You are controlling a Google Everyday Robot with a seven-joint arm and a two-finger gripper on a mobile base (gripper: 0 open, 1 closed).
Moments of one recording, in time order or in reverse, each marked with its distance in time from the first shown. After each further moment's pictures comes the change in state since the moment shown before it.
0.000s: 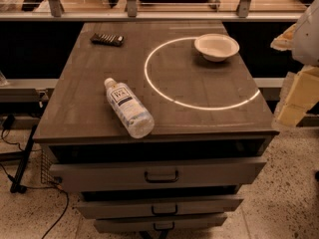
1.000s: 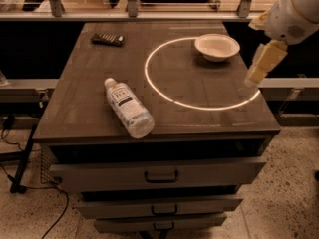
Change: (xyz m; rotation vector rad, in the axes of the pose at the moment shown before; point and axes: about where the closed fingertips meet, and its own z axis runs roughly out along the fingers) arm -0.015 -0.142 0.077 0.050 -0.206 -0.027
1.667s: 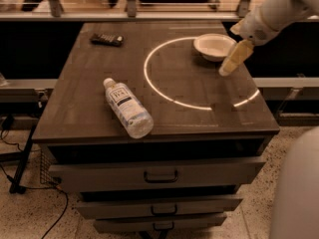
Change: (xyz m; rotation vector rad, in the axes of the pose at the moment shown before) arm -0.004 -0.078 0.091 -0.018 -0.126 0.117
